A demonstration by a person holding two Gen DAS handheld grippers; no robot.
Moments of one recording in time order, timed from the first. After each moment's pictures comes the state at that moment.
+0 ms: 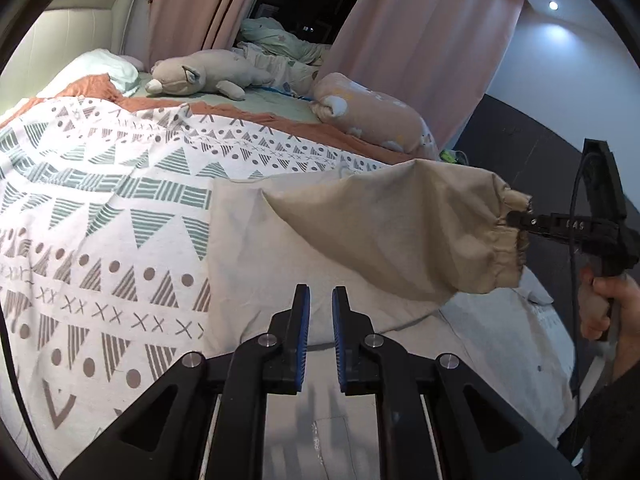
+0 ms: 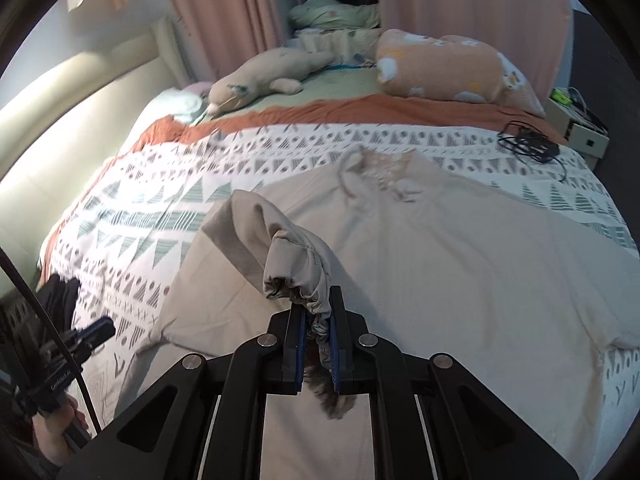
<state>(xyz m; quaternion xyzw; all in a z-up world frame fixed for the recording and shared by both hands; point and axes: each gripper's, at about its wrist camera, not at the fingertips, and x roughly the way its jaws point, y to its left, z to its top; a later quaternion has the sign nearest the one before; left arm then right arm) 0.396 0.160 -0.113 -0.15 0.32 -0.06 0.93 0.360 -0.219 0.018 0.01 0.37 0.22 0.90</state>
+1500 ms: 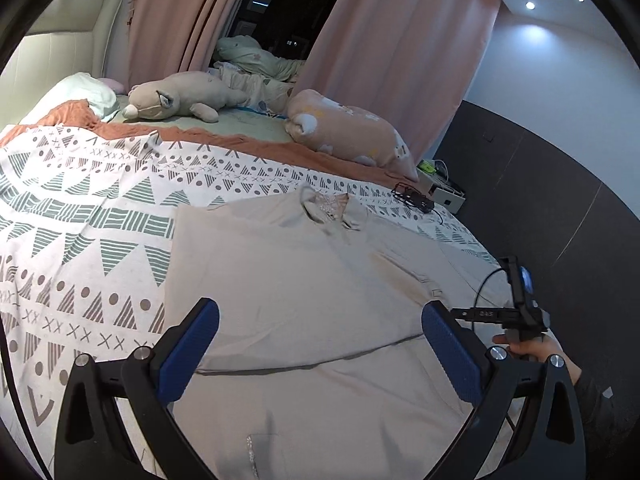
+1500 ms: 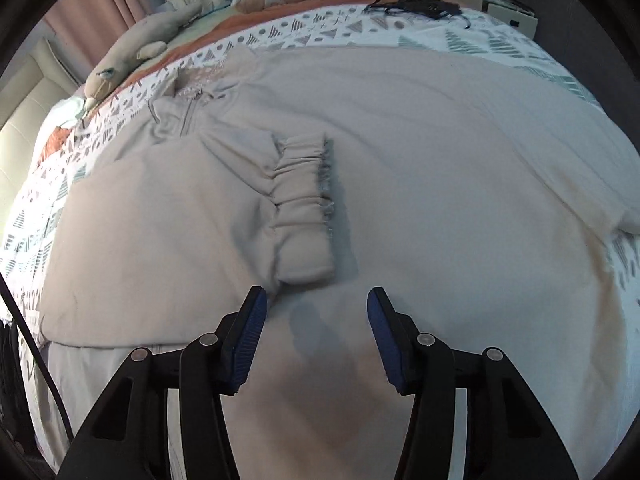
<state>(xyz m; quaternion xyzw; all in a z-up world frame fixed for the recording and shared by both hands) 0.389 0.114 -0.074 -0.15 0.29 -0.09 0.94 0.451 -0.329 -0.111 0.07 0.49 0.09 0.87</state>
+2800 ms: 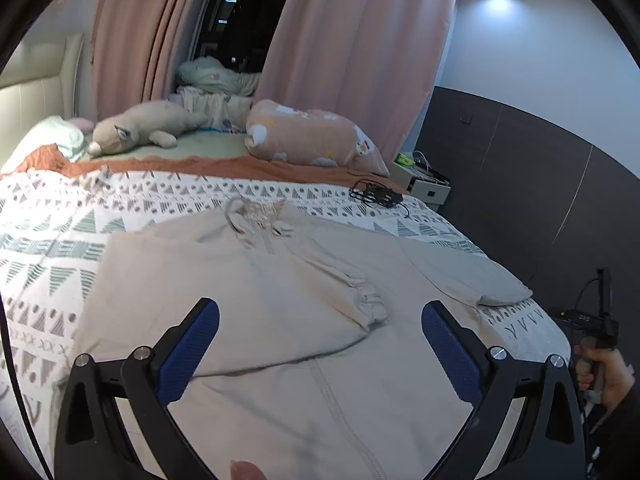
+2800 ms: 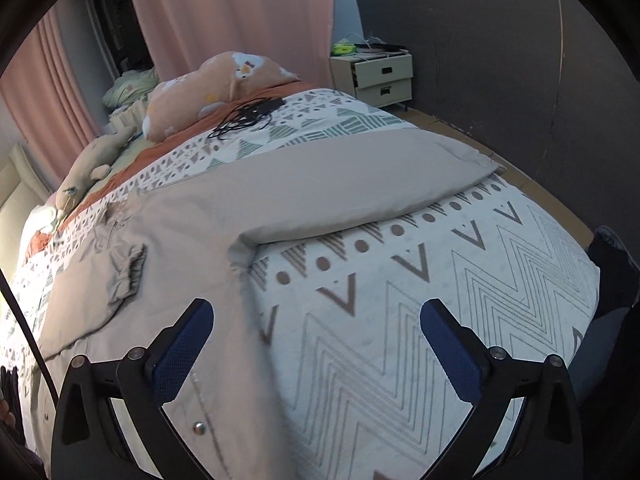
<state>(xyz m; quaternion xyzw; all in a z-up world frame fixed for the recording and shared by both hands) 0.404 -0.044 -0.060 -0.10 0.27 -0.10 0.95 0.221 -0.575 -0.059 0.15 0.36 -0.02 0.92</state>
